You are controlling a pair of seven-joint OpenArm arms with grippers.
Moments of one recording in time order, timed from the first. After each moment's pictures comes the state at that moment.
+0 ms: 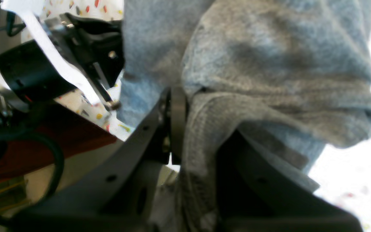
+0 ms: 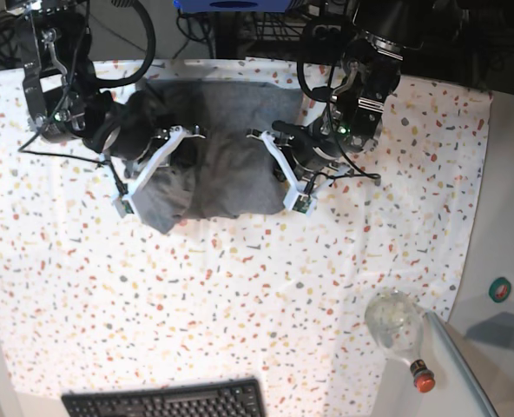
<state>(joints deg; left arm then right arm) 4.8 -7.3 14.4 75.8 -11.9 -11.8 33.1 -13.9 10.5 -10.2 105.4 38.2 -0.4 -57.7</state>
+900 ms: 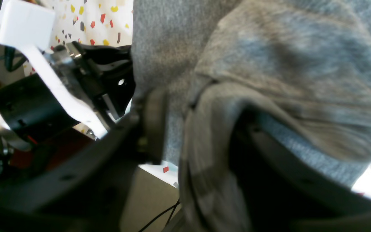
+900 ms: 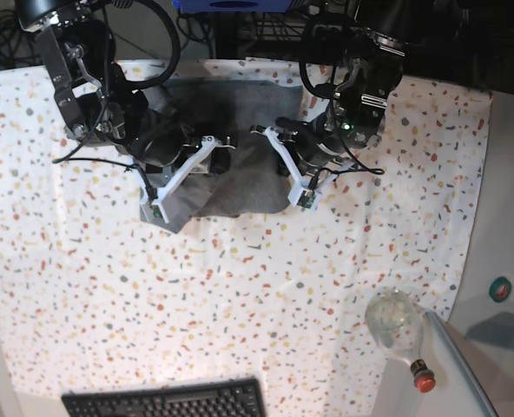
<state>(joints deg) 6.2 -7.9 12.7 76.3 -11.9 -11.9 33.8 -9.5 10.6 -20.2 99.2 38.4 -8.7 -50.8</state>
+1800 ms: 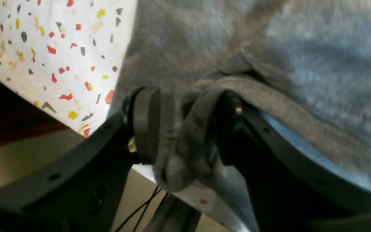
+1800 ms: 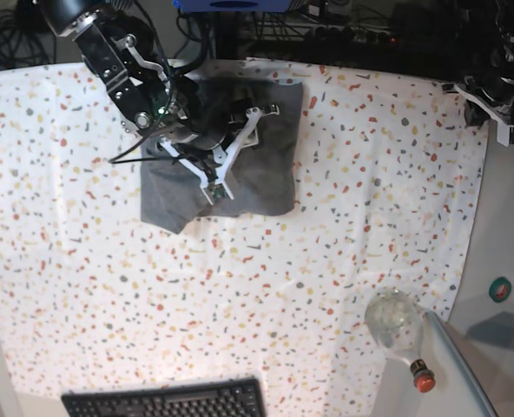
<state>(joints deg) 28.9 -16.5 -37.2 91.2 -18.8 -26.8 36.7 -6.3 7.5 -34.2 94.0 24.7 -8.6 -50.8</state>
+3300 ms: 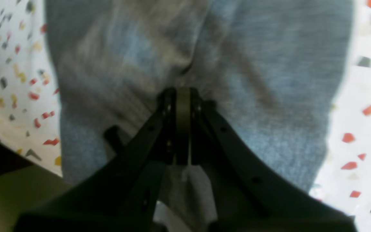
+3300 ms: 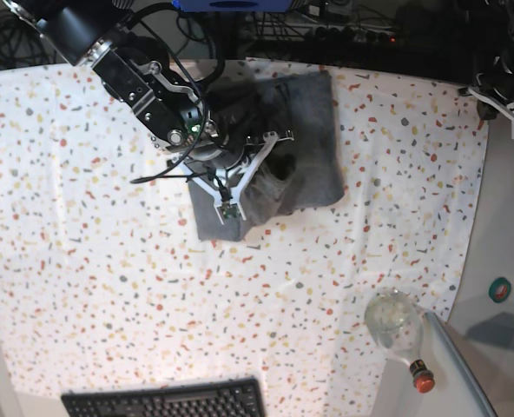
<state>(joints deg) 25.8 -17.3 -39.5 85.7 -19.8 -26.6 38.9 1.7 7.5 -43.3 87.4 25.9 -22.0 -43.7</state>
